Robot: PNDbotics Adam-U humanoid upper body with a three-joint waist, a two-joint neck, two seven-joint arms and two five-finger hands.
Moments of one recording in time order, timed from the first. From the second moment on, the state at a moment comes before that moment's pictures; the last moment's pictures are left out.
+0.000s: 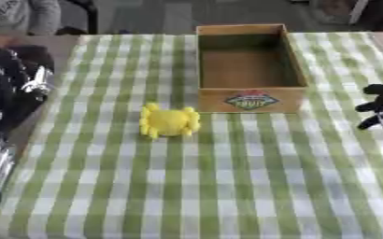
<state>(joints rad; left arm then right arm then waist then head) -0.29 0.57 -0.02 -1.80 -0.09 0.05 0.08 -0.13 -0.28 -0.06 -1.83 0.07 -0.09 0.09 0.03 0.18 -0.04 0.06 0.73</state>
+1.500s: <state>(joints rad) -0.78 0.61 -0.52 -1.42 -0.48 0.03 -0.48 -0.13 -0.29 -0.05 -1.82 0.07 -0.09 0.11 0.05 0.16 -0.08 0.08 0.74</state>
